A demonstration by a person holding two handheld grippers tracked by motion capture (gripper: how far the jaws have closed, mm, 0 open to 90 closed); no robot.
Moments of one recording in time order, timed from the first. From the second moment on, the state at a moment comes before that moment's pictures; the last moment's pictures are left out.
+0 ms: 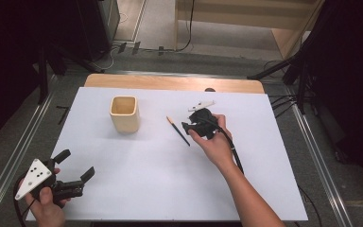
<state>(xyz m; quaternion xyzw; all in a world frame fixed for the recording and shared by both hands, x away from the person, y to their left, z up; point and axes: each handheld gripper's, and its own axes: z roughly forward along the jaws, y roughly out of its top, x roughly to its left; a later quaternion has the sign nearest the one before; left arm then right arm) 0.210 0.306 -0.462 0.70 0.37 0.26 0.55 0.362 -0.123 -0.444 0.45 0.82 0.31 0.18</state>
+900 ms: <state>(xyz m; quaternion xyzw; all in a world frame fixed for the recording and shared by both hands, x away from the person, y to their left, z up) 0.210 0.304 -0.464 0.70 0.37 0.26 0.55 0.419 -0.066 -0.467 0.47 0.87 0.13 0.06</state>
